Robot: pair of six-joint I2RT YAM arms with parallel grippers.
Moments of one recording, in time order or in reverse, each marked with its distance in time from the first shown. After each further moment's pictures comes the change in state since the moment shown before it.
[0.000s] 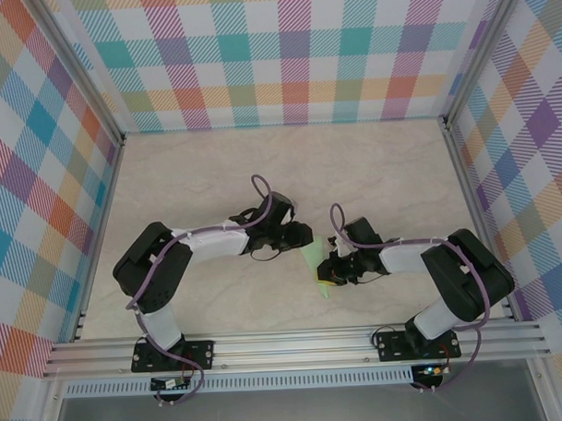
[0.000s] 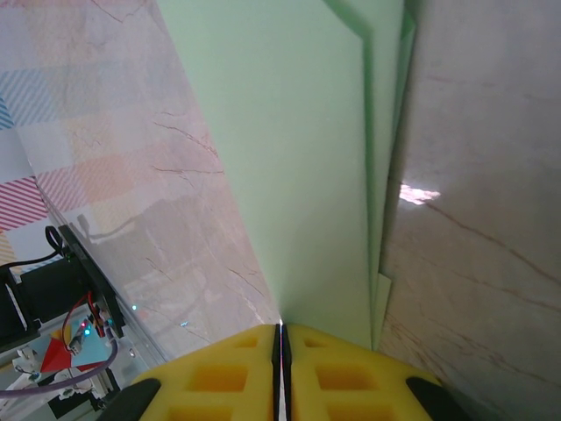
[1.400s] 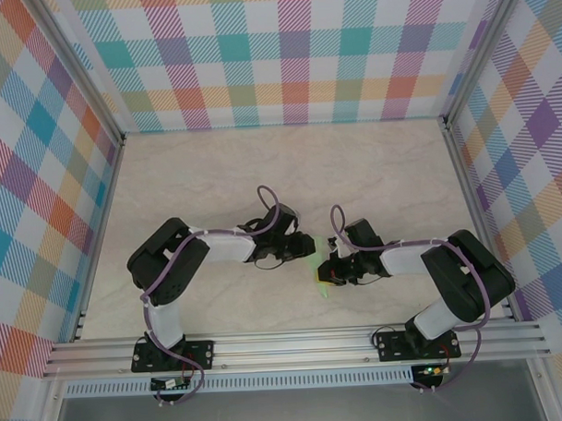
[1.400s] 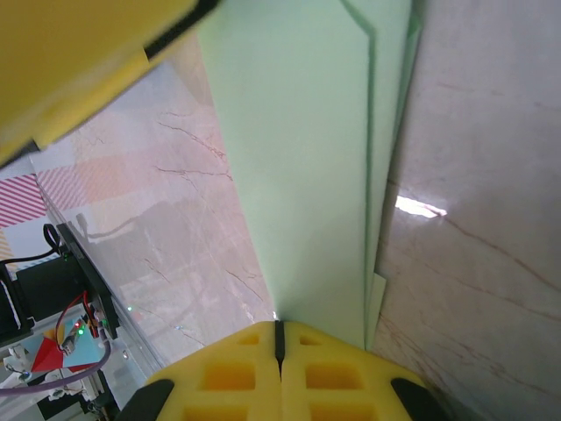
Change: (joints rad) left arm -0.003 0.104 -0.059 0.143 0.022 -0.029; right arm 0.001 -0.003 -0.026 0.046 0.006 -0.015
